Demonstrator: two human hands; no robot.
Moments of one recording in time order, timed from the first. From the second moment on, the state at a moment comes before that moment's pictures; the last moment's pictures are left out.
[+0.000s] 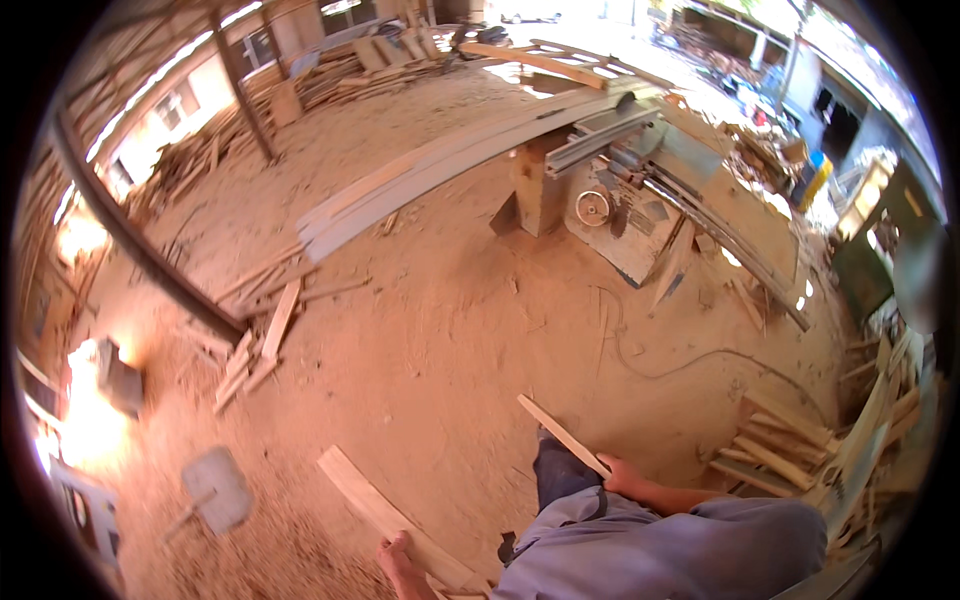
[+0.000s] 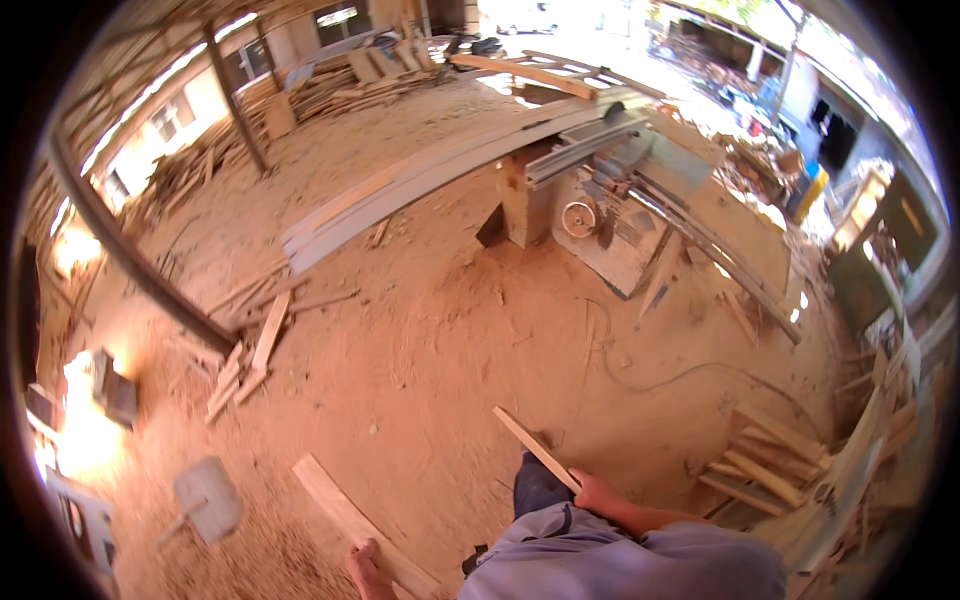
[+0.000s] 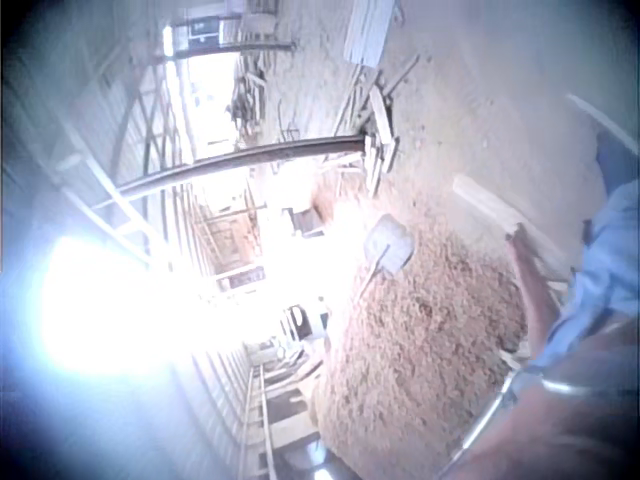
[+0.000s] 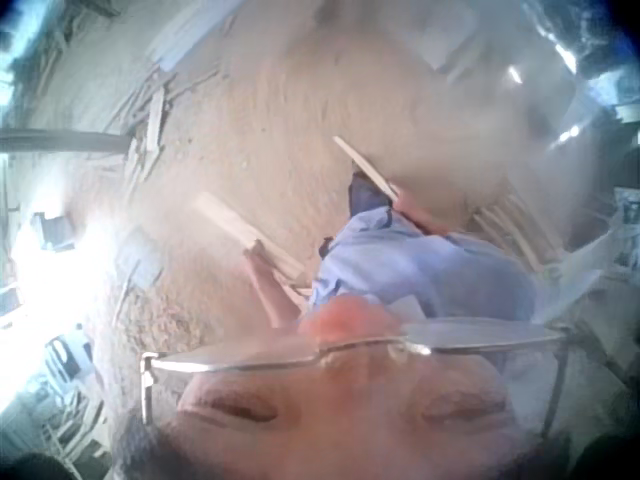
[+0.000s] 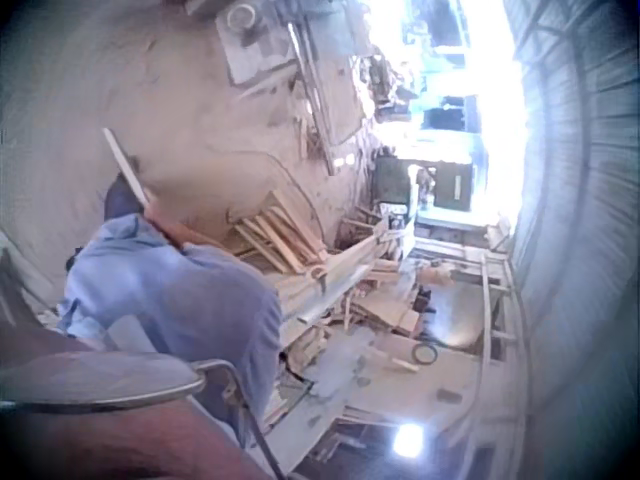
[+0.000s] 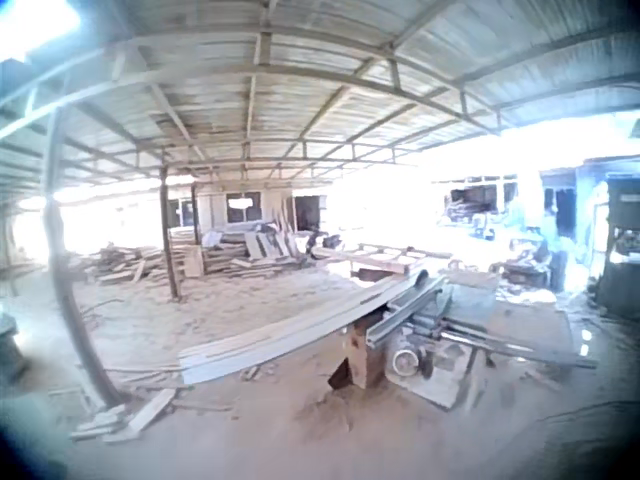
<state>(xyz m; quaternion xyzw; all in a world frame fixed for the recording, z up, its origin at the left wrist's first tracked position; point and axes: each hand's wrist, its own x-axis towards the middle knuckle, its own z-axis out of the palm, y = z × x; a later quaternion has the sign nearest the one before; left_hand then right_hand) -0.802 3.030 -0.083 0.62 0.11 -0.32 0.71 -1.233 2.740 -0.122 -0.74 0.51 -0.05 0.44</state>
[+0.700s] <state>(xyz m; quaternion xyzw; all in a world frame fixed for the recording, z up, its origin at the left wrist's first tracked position) -0.692 2.600 0.033 0.59 0.00 -0.43 0.69 -1.058 2.448 -0.027 -0.60 0.52 -0.24 0.56</state>
